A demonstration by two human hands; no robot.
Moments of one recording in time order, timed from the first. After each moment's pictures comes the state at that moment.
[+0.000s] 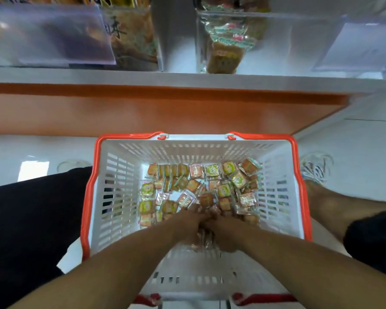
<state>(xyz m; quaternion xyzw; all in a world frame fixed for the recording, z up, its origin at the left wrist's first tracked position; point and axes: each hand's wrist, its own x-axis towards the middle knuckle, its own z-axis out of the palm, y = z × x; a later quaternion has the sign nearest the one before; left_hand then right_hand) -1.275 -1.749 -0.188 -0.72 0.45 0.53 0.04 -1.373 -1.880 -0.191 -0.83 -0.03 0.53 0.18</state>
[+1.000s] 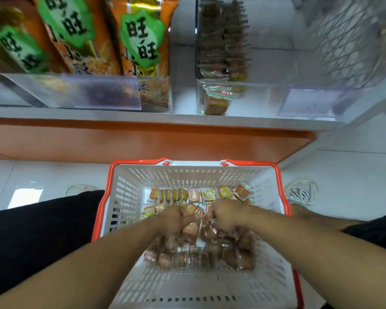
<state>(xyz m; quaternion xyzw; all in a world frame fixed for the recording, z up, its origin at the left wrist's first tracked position) -1.212 -1.750 -0.137 -0.80 0.19 0.55 -0.17 -1.295 -1.922 -0.076 -0.84 0.11 0.48 0.22</state>
